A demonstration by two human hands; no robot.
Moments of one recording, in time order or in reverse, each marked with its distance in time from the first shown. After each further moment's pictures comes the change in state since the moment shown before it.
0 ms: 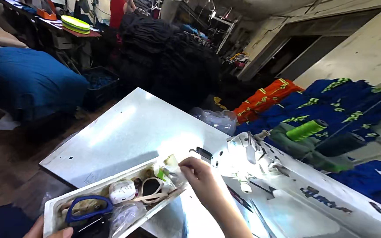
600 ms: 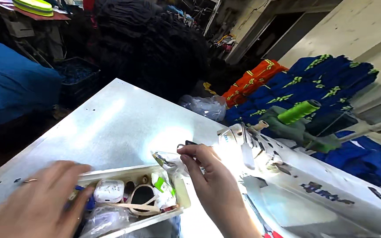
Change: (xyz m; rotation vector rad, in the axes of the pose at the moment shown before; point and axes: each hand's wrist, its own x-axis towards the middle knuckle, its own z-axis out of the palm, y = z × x) left_hand 0.076 0.064 0.063 1.347 -0.115 0.763; right_hand 0.010 0.012 -0.016 -0.042 0.407 -0.179
